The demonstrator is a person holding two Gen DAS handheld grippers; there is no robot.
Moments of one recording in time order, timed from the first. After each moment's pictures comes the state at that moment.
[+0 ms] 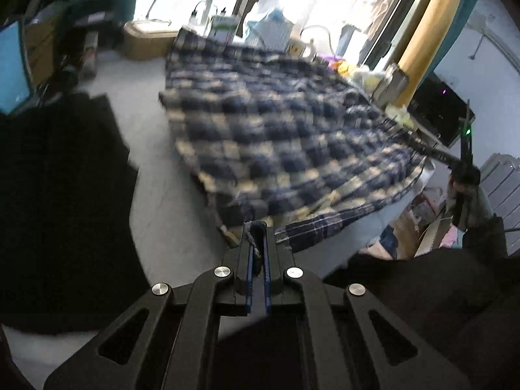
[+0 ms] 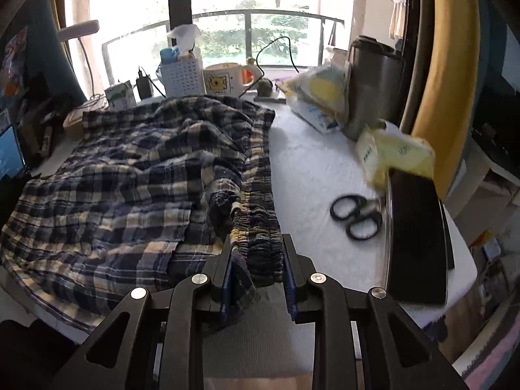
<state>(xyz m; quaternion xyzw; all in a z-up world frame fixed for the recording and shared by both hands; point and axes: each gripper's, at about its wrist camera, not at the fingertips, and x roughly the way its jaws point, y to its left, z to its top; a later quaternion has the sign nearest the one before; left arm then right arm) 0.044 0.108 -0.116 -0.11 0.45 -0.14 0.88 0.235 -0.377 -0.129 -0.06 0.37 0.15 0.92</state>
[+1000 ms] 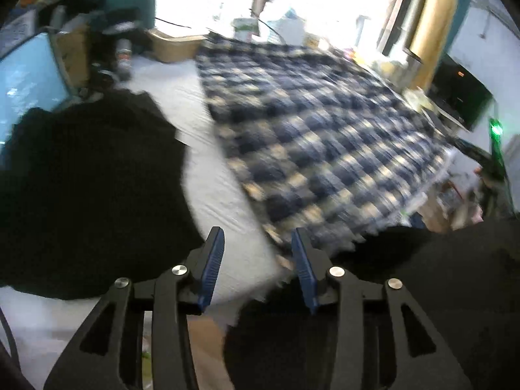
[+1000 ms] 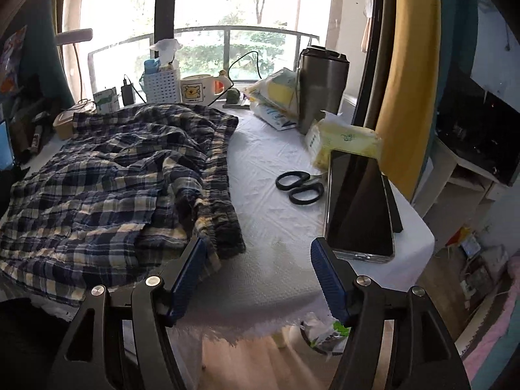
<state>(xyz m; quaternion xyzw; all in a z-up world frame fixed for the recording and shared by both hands) 0.018 0.133 -0.107 -0.05 0.43 -0.07 0.90 0.189 -0.420 -0.133 -0.07 0.32 0.10 0.94</state>
